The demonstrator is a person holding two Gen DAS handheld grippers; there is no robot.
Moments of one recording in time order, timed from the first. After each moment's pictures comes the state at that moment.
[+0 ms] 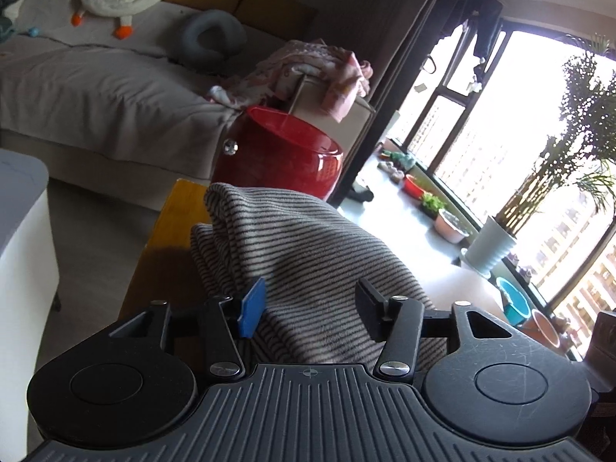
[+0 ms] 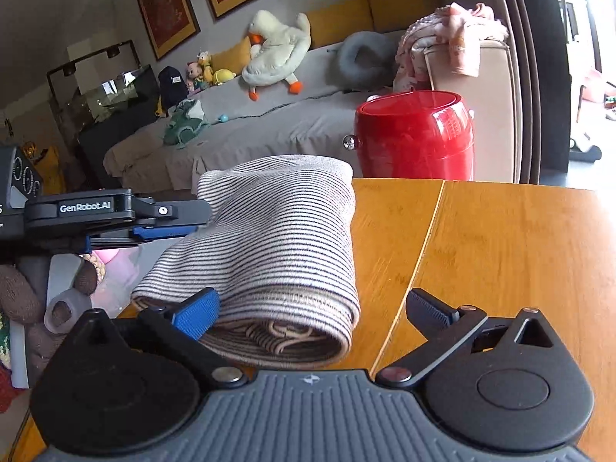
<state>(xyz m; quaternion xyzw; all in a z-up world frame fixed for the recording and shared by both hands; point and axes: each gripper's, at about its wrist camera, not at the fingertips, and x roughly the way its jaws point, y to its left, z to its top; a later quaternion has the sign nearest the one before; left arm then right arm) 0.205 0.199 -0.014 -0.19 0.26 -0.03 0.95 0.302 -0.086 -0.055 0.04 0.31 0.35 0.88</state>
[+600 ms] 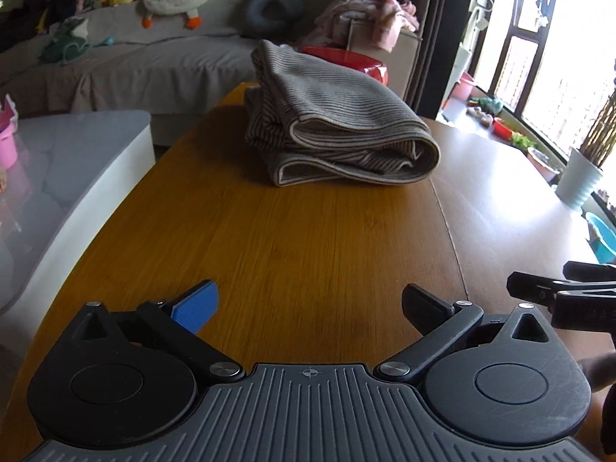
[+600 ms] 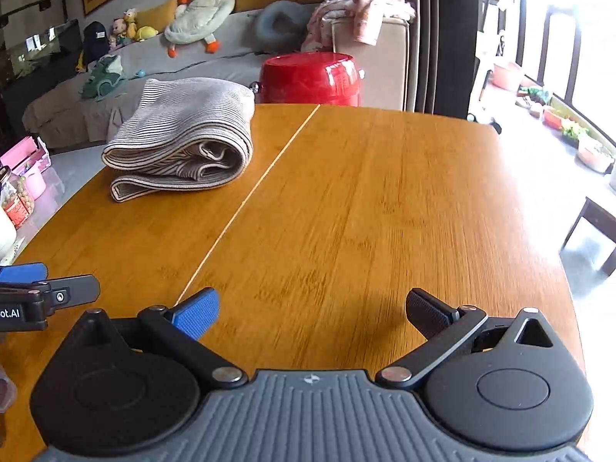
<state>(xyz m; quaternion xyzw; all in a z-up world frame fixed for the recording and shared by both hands) 0.070 0.071 -0.046 -0.09 0.36 0.12 0.92 0.200 -0.163 -0.075 -0.04 0.37 0.20 0.91</state>
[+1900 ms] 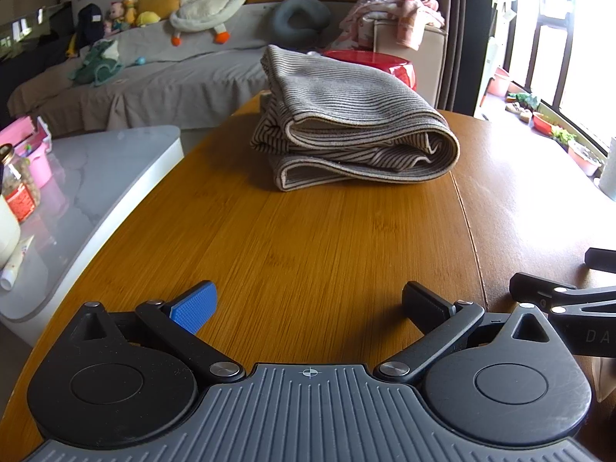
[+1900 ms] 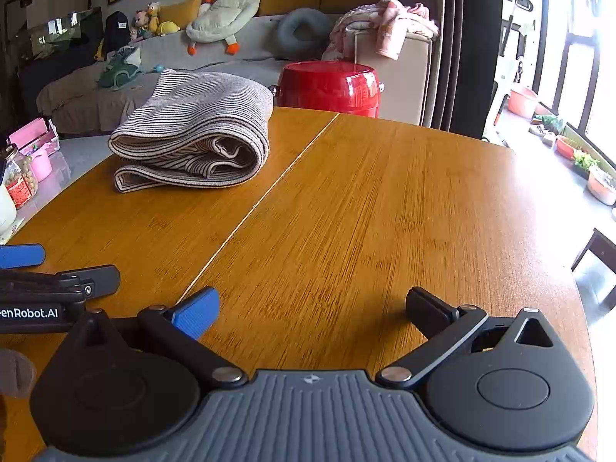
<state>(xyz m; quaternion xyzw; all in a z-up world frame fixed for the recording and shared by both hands) 0.086 0.045 -0.050 -0.06 0.35 0.17 0.92 0.209 -0.150 -0.084 -0.07 0.34 0.23 0.91</state>
